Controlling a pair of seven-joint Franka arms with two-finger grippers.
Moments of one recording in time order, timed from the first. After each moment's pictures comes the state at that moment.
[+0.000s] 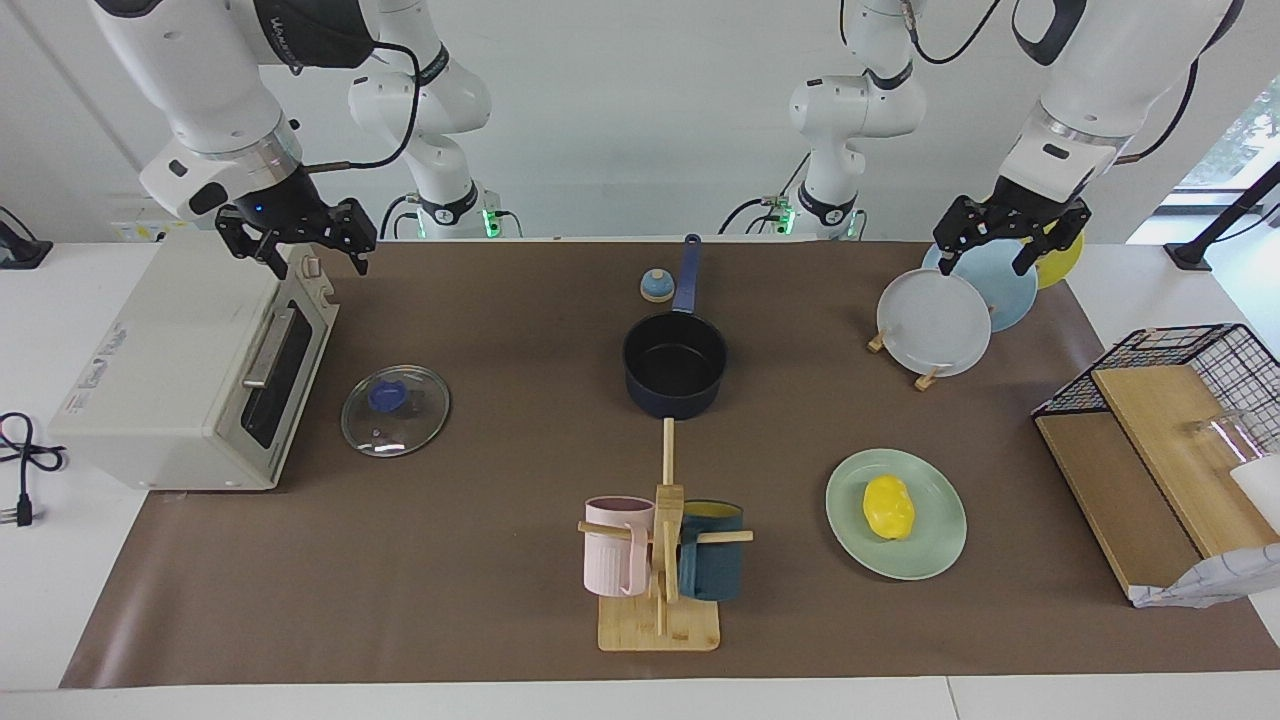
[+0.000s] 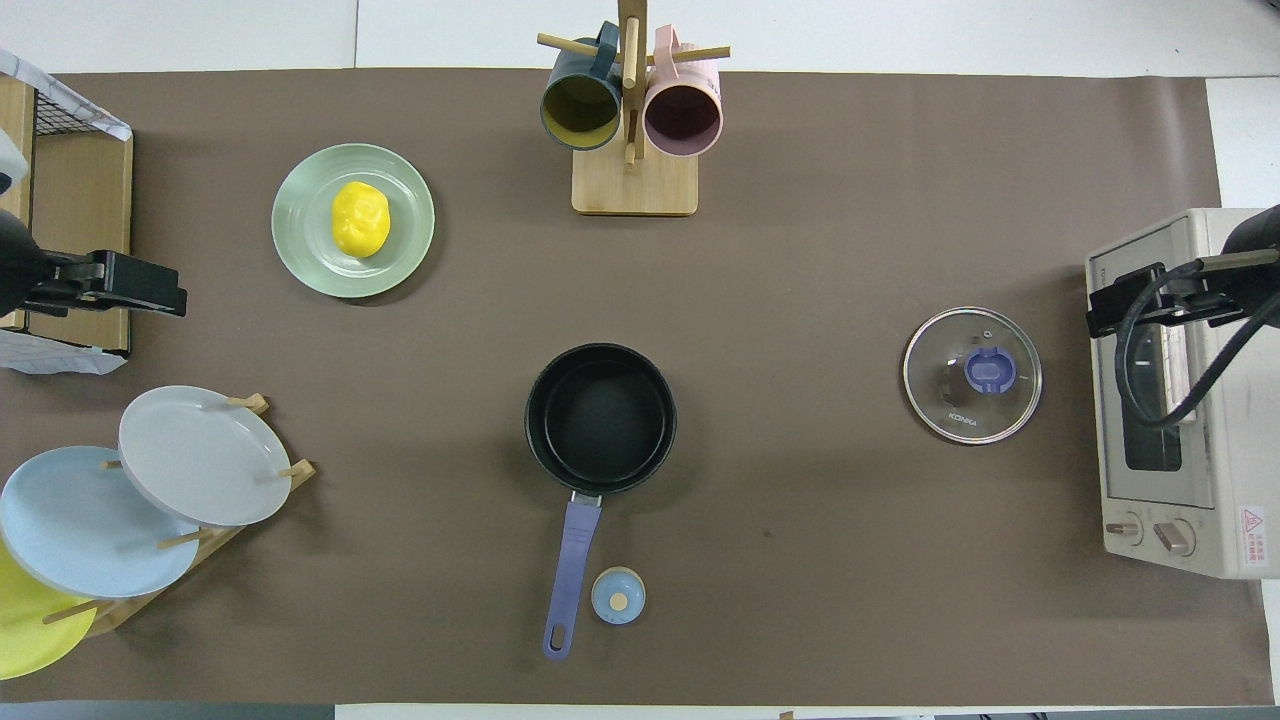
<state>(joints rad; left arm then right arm) -0.10 -0.01 -0.02 -1.59 -0.01 1.60 -0.03 0.05 0.01 -0.03 -1.56 -0.02 1.49 -0.04</state>
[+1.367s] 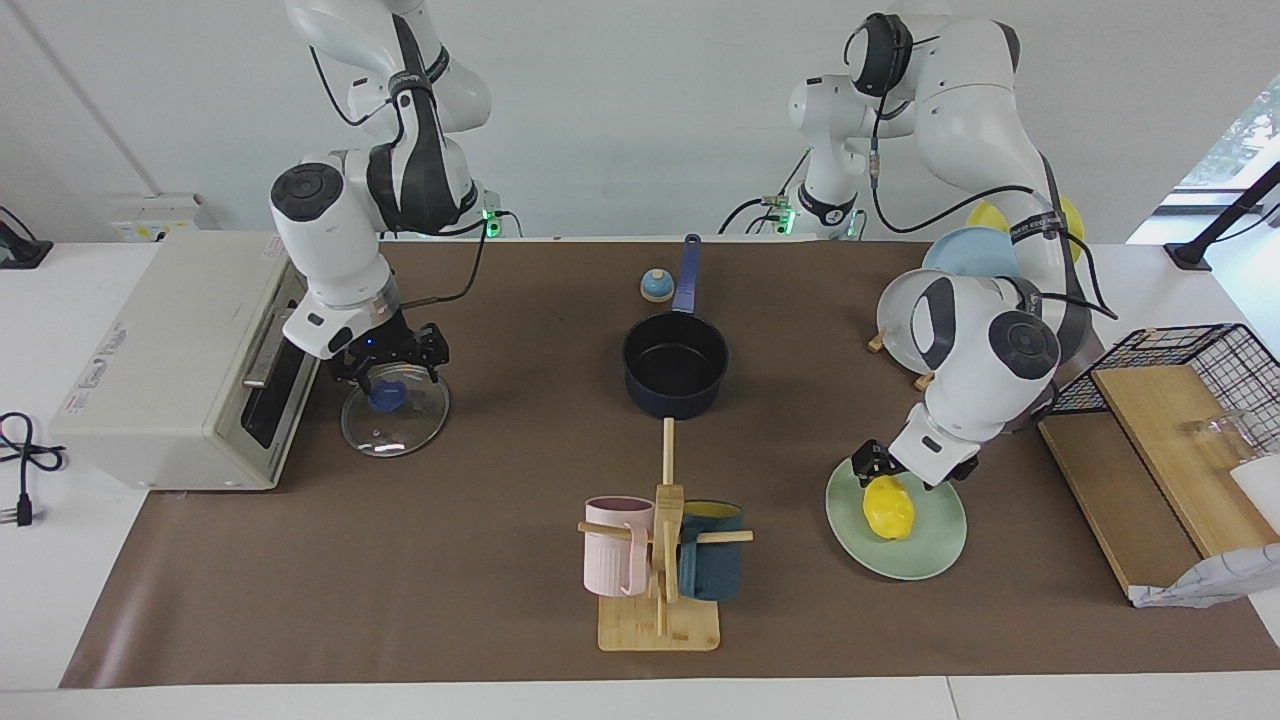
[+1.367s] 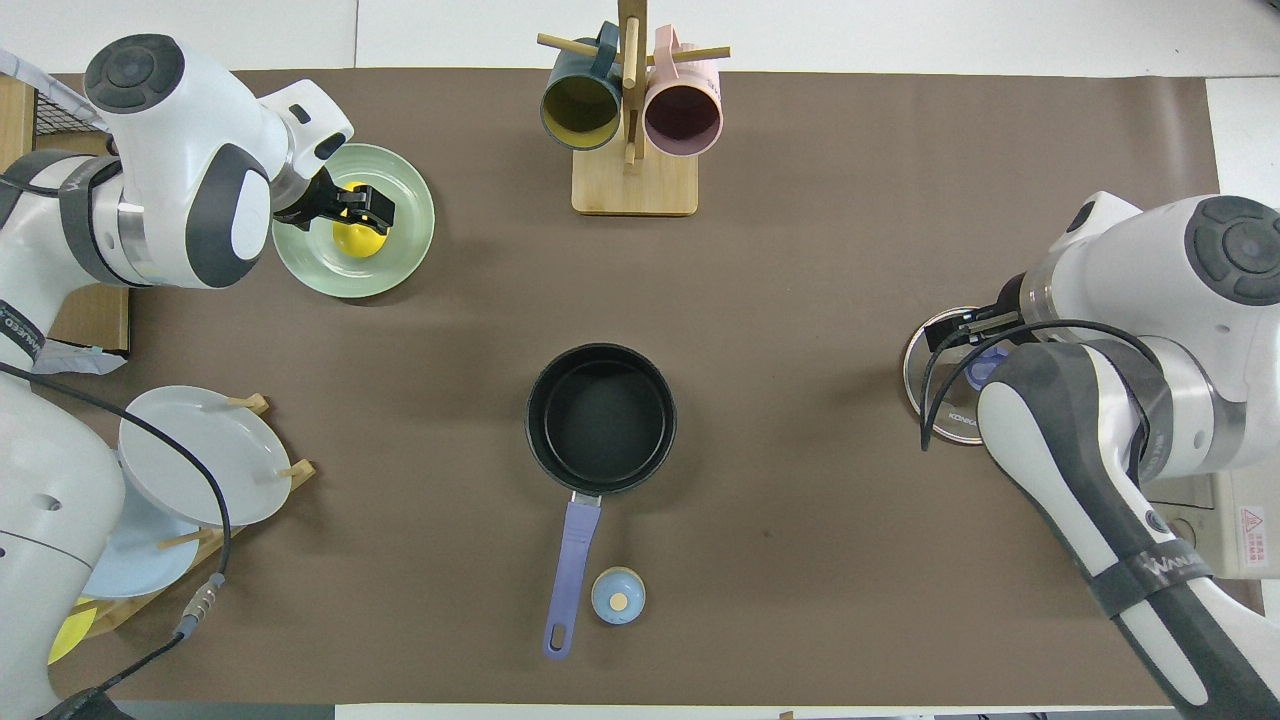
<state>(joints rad) -0.15 0.56 -0.03 -1.48 0.01 2.06 -0.03 0.08 0.06 -0.02 -2.08 -0.02 2.17 -0.15</state>
